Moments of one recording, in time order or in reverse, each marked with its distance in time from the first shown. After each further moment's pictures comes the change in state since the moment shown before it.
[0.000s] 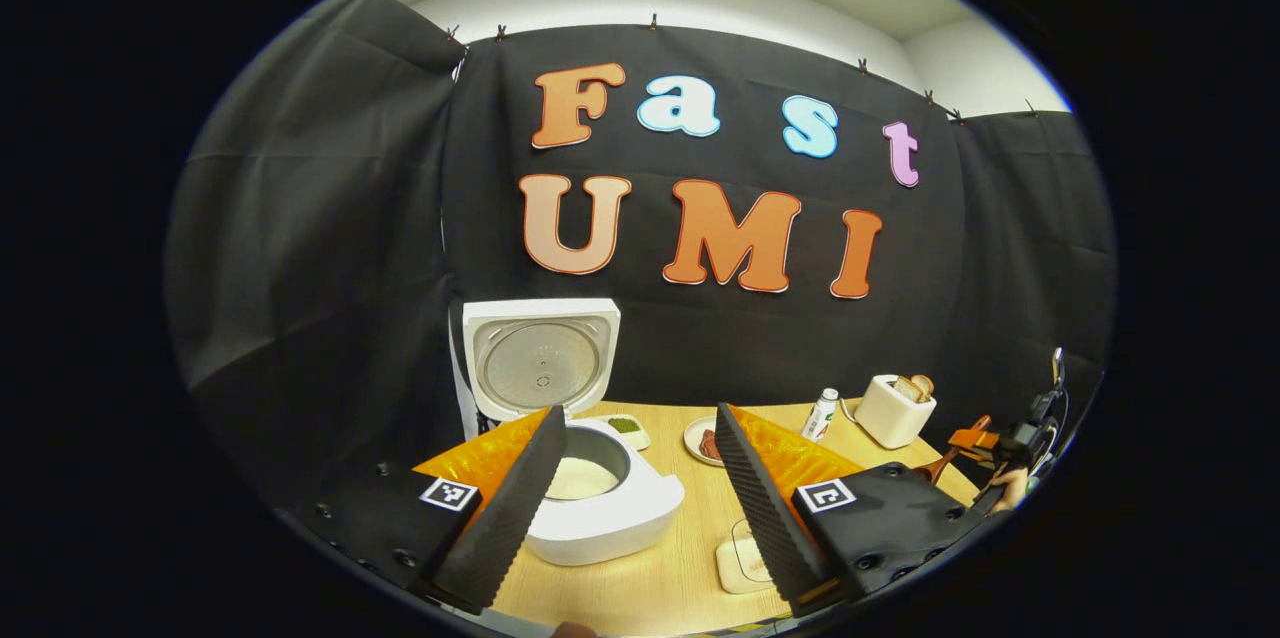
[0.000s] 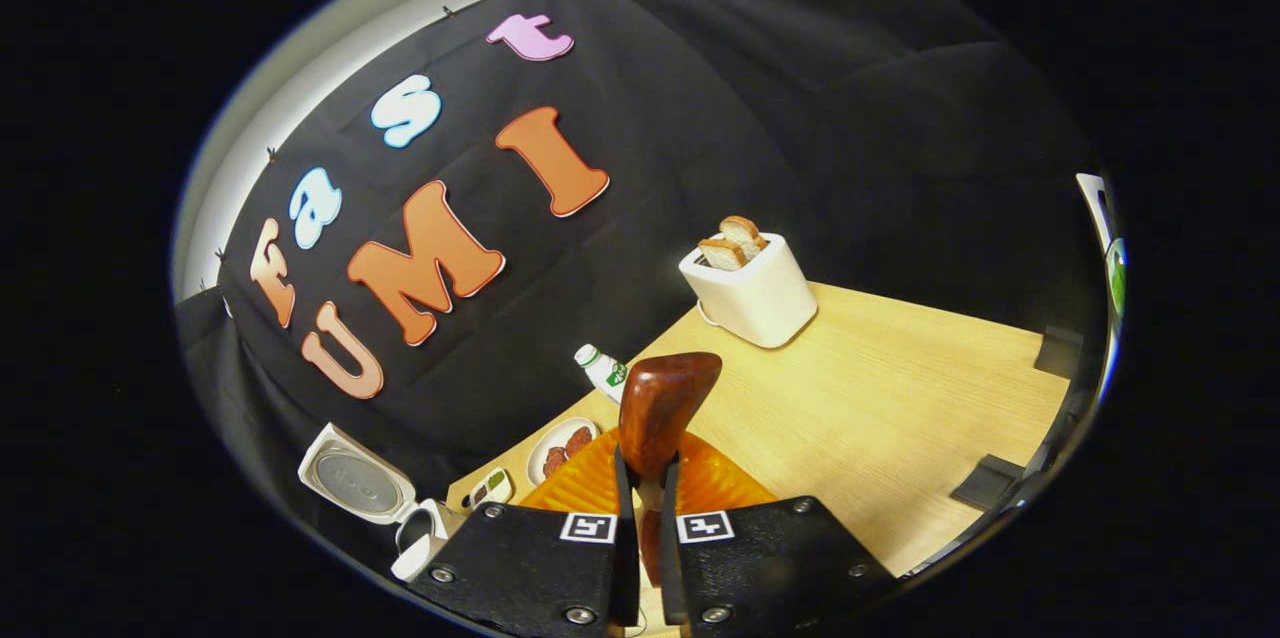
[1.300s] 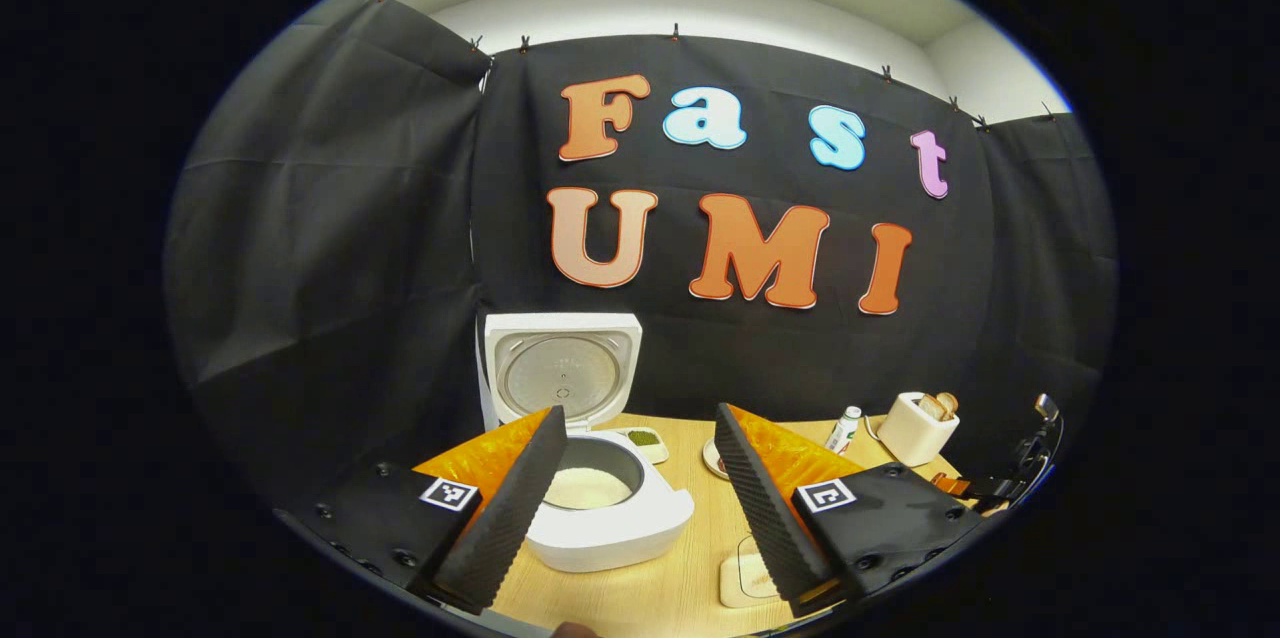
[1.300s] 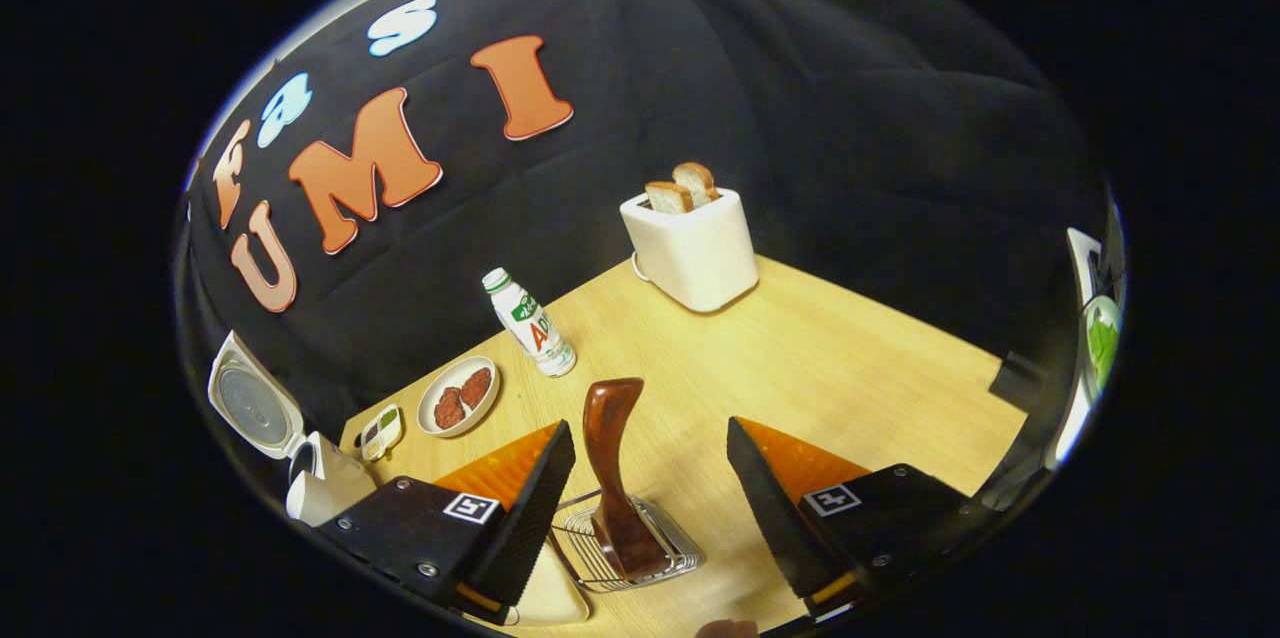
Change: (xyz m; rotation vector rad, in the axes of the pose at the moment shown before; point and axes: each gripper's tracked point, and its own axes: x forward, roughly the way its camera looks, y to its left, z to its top) left arm 0.014 0.008 0.019 -0.015 -0.050 0.101; right arm 0.010 -0.044 -0.023 -0.248 0.089 -0.202
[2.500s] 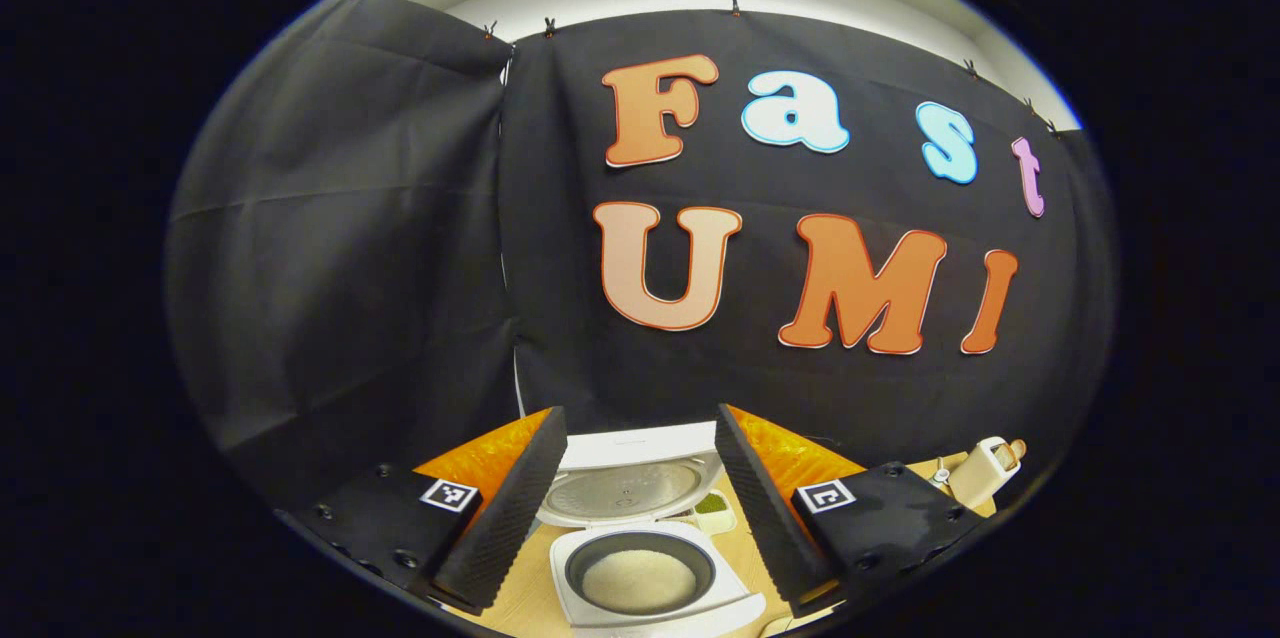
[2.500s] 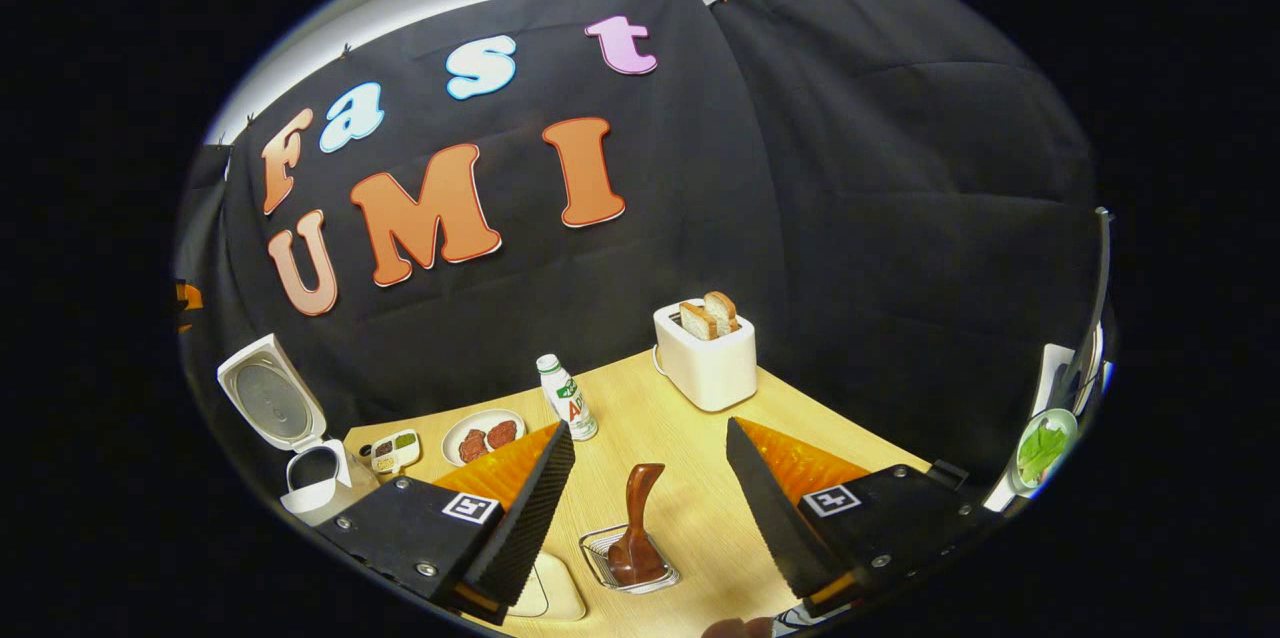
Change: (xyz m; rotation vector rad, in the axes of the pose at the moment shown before) left arm 0.224 0.088 0.104 0.006 0.055 0.151; right arm -0.085 0.026 0.092 -0.105 -0.210 0.030
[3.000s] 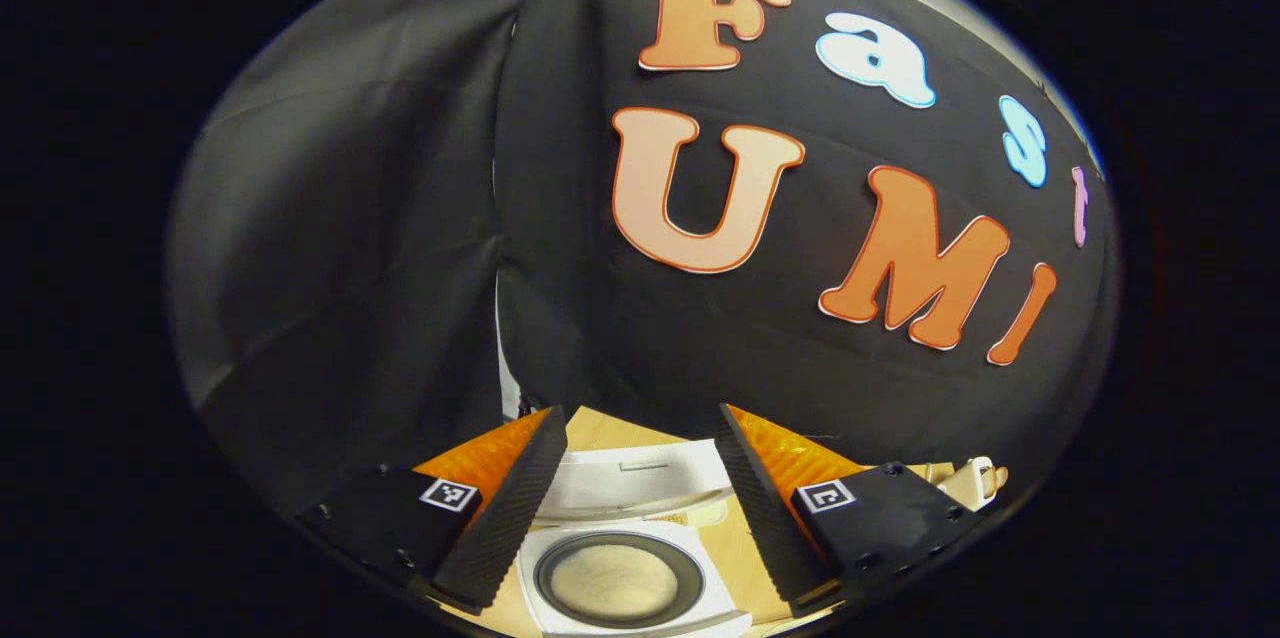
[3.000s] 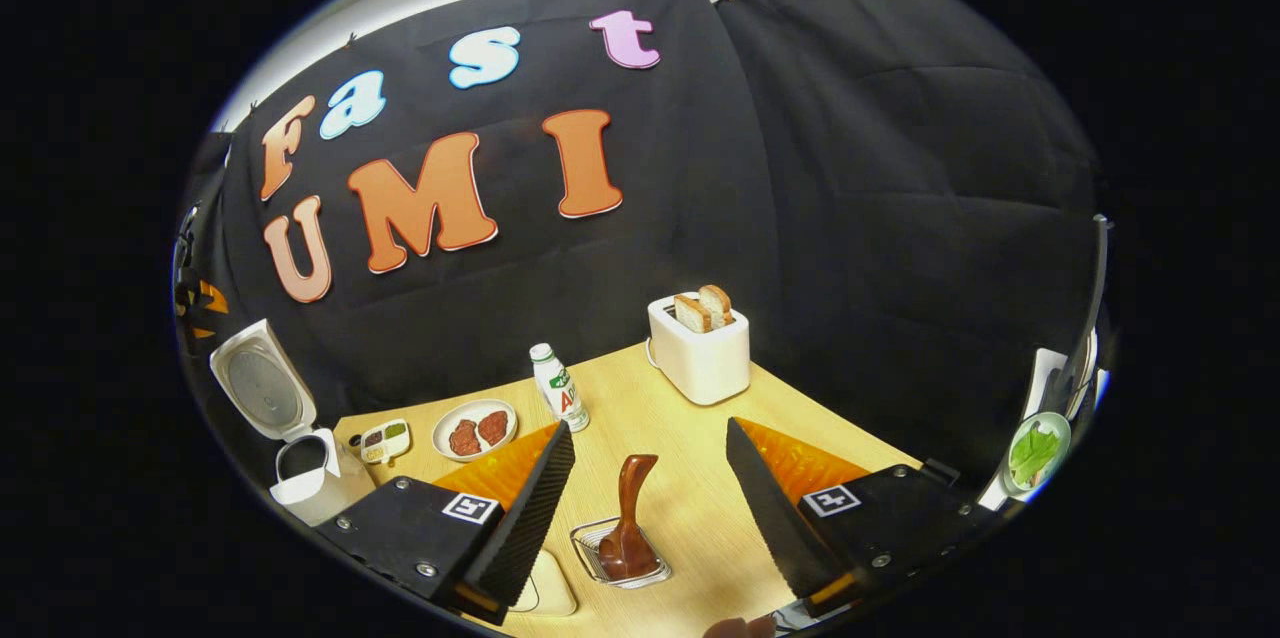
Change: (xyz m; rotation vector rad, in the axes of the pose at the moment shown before) left arm 0.124 0.021 -0.057 -0.093 0.238 -0.002; right arm 0.003 -0.002 -0.017 -0.060 0.030 -0.023
